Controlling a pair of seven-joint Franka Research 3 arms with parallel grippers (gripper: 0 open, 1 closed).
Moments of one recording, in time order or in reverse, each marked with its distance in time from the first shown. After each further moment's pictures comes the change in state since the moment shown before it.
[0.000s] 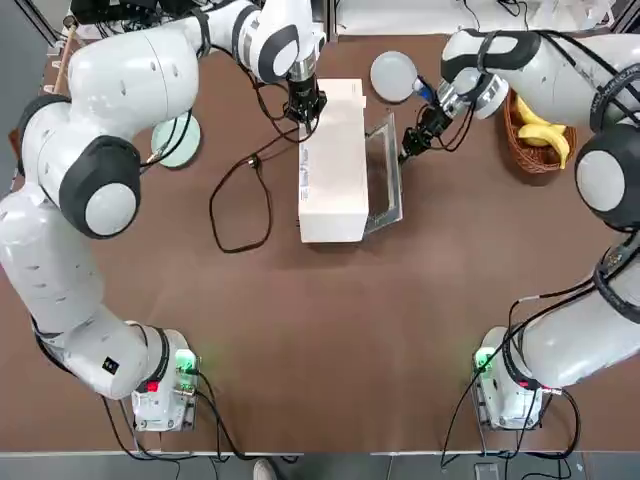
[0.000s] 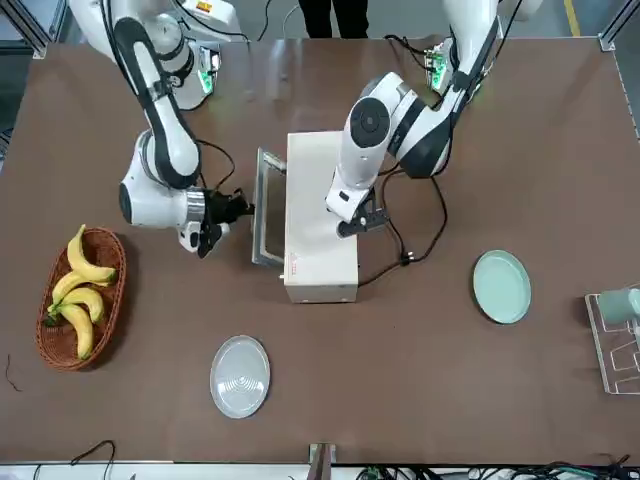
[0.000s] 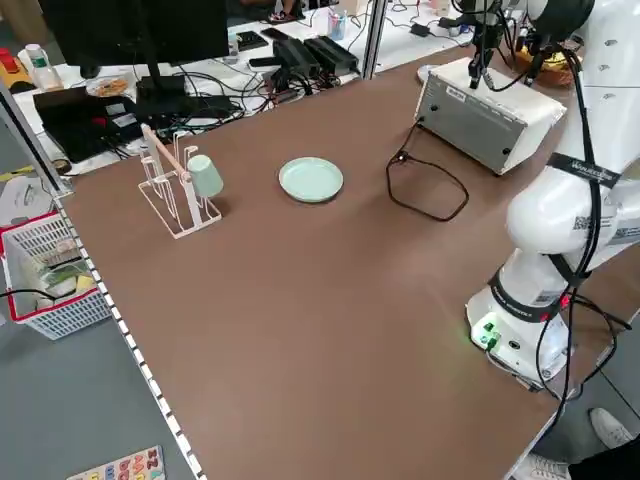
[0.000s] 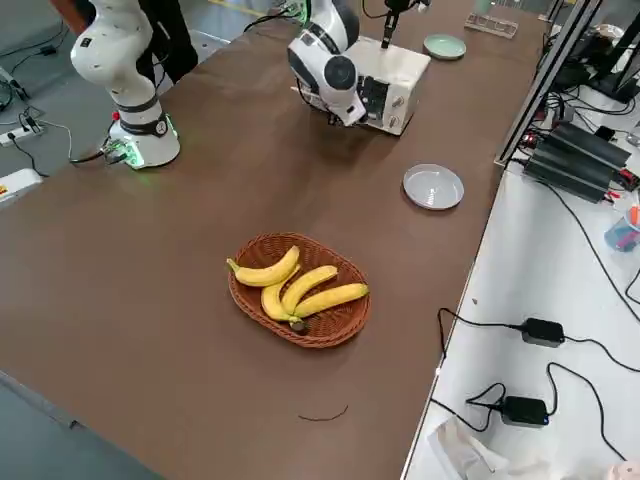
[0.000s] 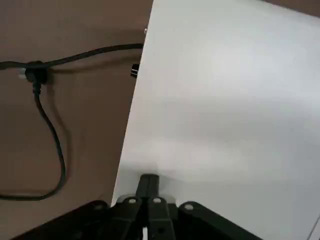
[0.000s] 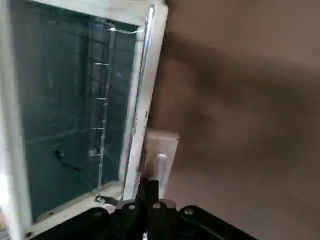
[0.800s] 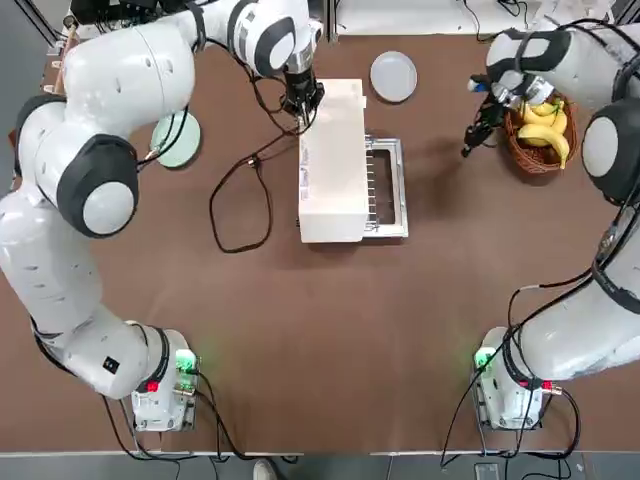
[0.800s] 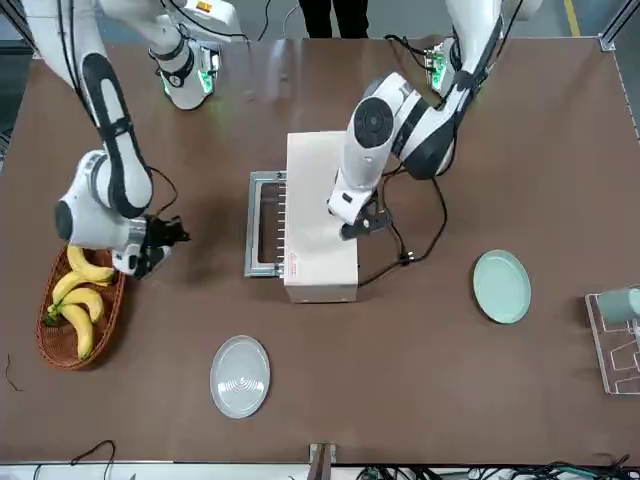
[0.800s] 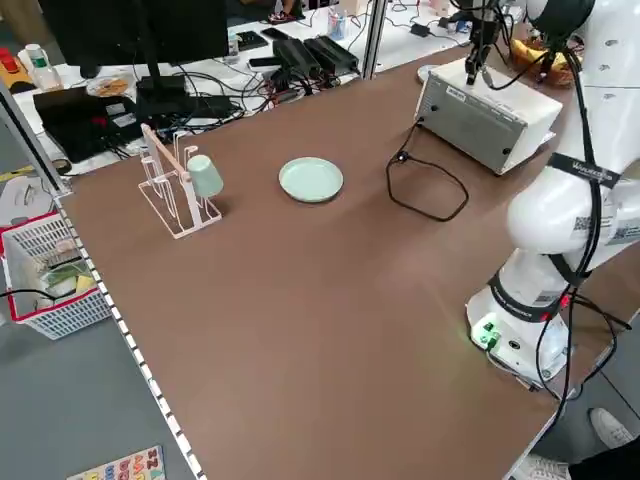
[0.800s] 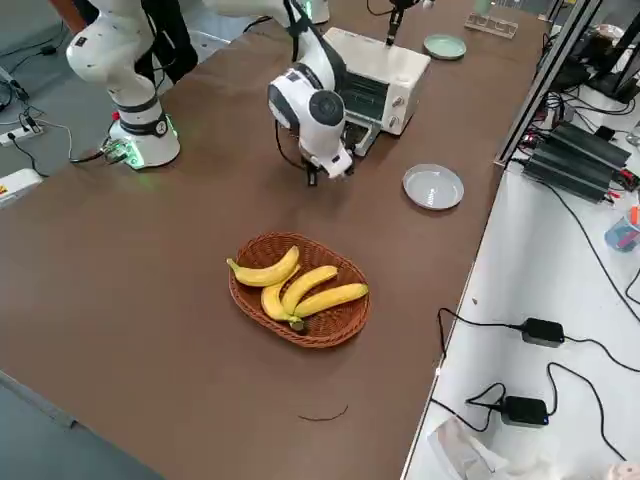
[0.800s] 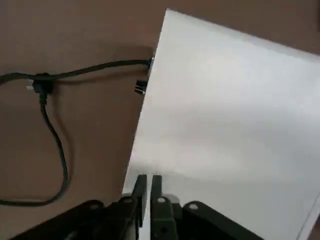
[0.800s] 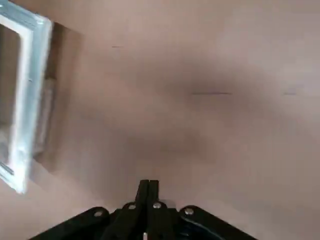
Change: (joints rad) left arm 0.023 -0.025 0.005 0.020 0.008 -0.007 0.000; right arm -0.158 0.045 -0.189 0.080 -0.480 -0.008 -0.147
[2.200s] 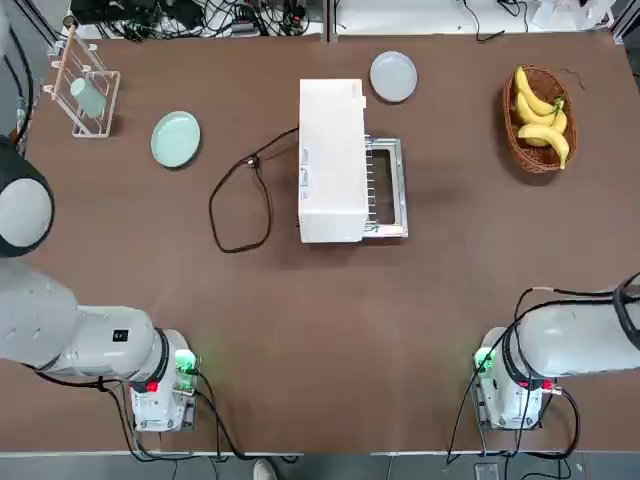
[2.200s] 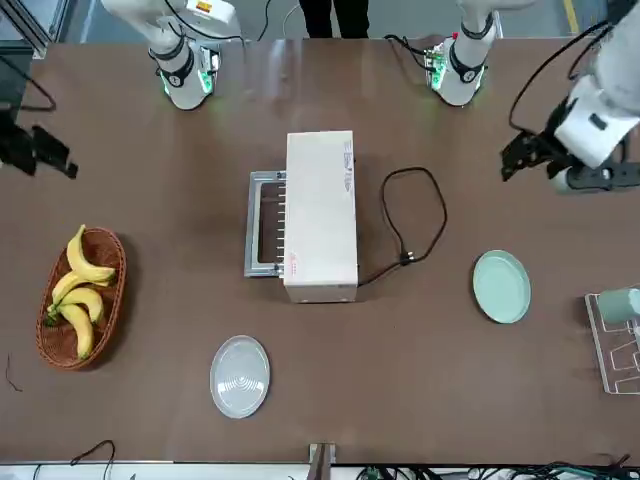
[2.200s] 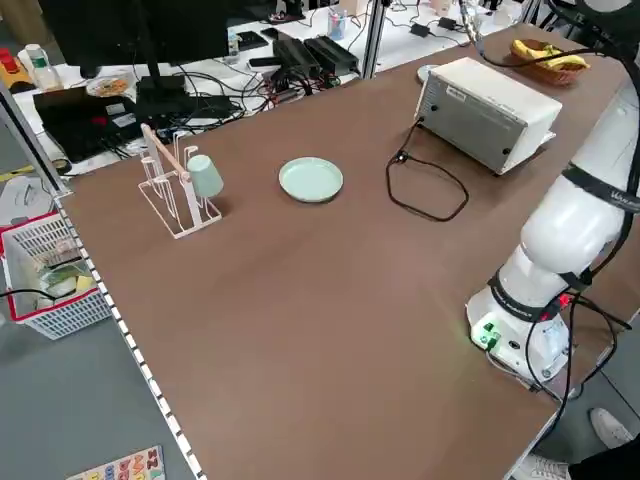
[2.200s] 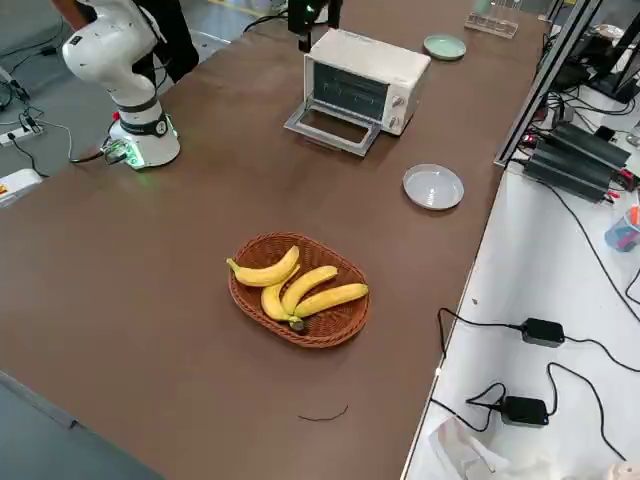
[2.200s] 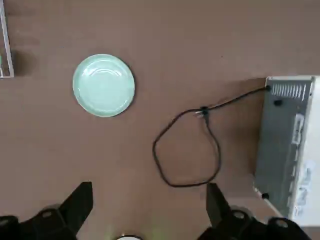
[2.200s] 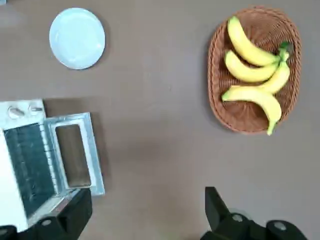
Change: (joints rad) left arm 0.466 -0.363 0.095 0.144 -0.043 -0.567 0.821; right arm -0.095 -0.338 0.120 0.621 -0.307 -0.678 0.899
